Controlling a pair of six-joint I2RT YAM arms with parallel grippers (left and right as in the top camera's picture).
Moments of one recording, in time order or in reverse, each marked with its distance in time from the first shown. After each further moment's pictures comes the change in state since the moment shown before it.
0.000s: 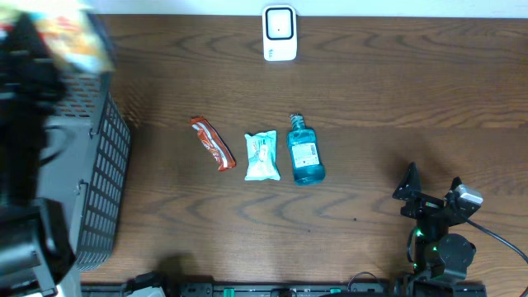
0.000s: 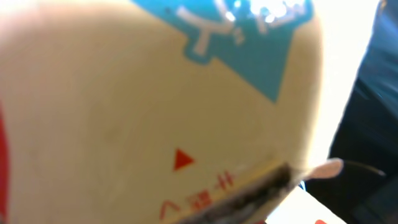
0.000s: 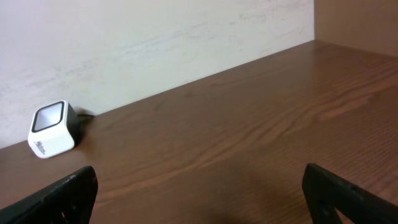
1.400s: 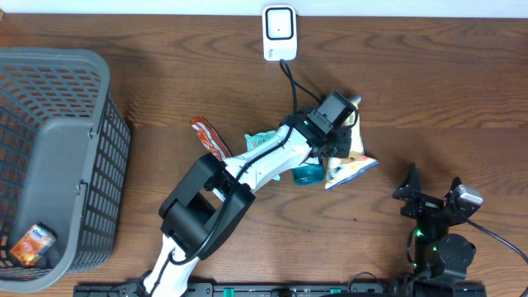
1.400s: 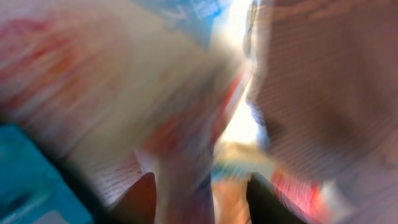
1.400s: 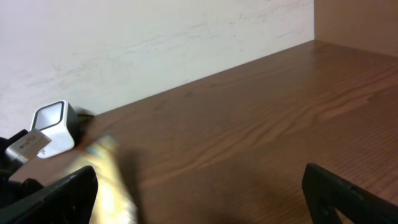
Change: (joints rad) left arm -1.026 1.102 -0.003 0.016 -0.137 0.070; right arm 0.000 0.000 0.000 0.000 0.000 0.000
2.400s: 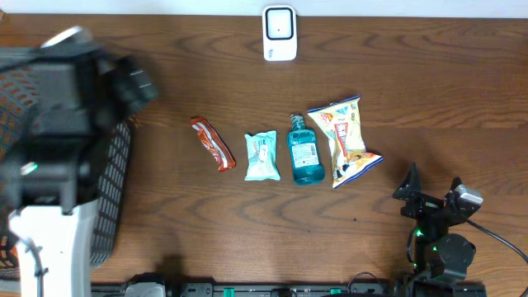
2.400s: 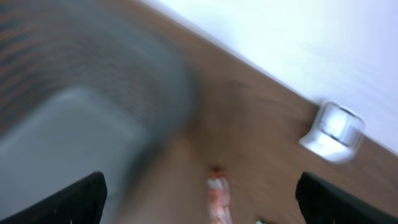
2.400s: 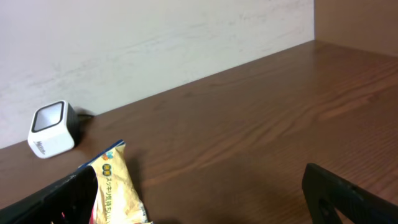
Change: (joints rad) left arm 0.832 -0.899 0.079 -0.689 -0.423 0.116; right arm 0.000 0.000 0.000 0.000 0.000 0.000
